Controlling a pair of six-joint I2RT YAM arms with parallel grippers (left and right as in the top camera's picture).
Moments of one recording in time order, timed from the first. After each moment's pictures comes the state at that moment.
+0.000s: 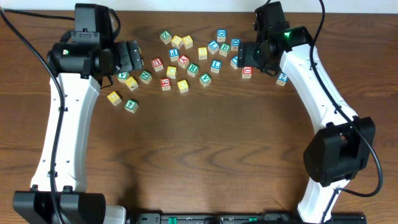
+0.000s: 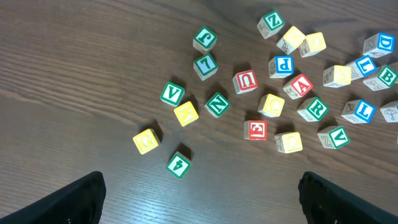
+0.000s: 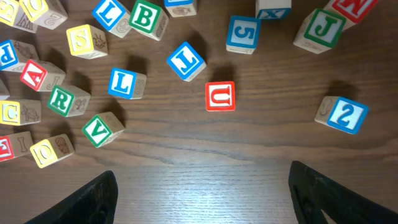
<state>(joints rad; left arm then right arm) -0.05 1.61 1.69 -1.08 -0.06 -0.25 0.28 1.99 1.83 -0.98 -0.01 0.36</state>
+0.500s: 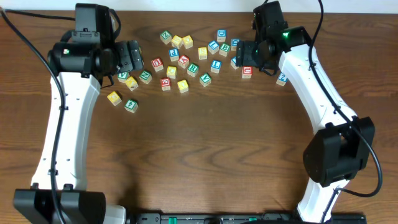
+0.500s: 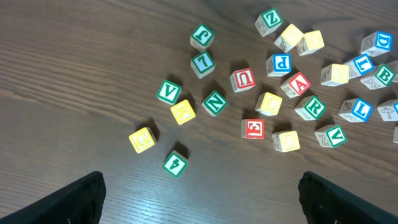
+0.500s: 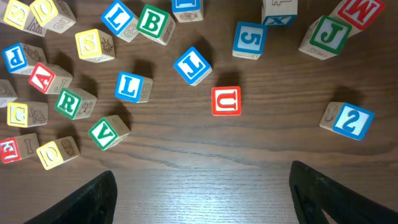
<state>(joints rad) -0.05 1.62 1.69 -1.08 -0.05 -0.27 0.29 1.99 1.83 -0.96 -0.01 0.36</state>
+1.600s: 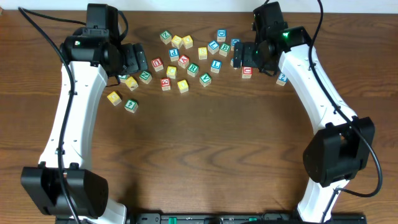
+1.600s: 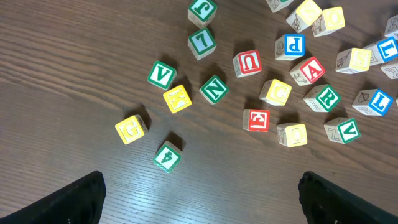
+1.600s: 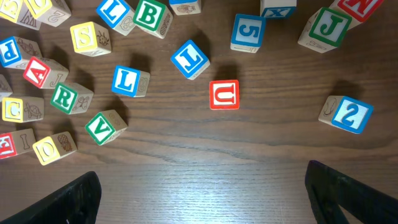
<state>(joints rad) -0.06 1.71 1.69 -1.09 -0.03 -0.30 0.29 1.99 1.83 -0.98 -0.01 0.36</state>
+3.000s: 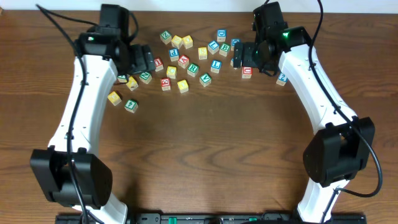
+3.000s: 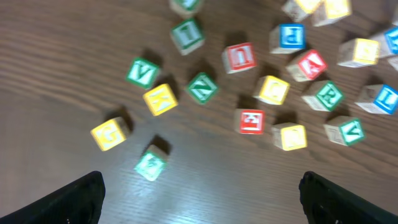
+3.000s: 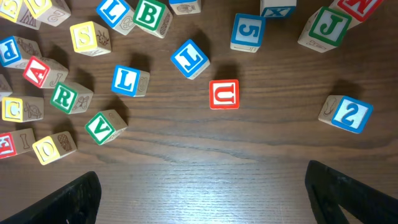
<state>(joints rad) -0.10 1.78 1.69 -1.06 -0.03 -0.33 0.29 1.99 1.83 -0.98 -0.01 0.36</state>
